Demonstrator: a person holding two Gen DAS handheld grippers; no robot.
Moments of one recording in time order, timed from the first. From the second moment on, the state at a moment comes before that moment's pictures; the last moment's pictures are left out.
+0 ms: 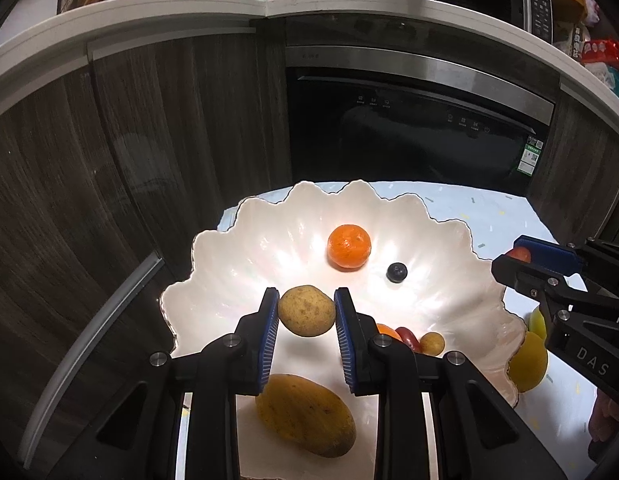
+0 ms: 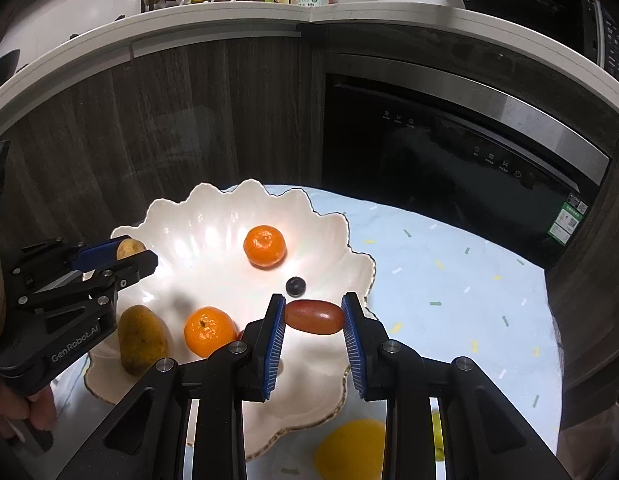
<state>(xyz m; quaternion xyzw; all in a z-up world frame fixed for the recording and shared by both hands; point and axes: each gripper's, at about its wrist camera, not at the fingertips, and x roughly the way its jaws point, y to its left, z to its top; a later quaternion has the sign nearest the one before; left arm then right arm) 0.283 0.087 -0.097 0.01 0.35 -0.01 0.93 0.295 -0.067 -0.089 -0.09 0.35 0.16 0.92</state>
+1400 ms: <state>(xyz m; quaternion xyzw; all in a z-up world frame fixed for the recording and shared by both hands) 0.226 0.044 -0.051 0.02 0.31 0.00 0.95 0.239 -0.115 -0.045 -0.09 0.29 0.11 0.95</state>
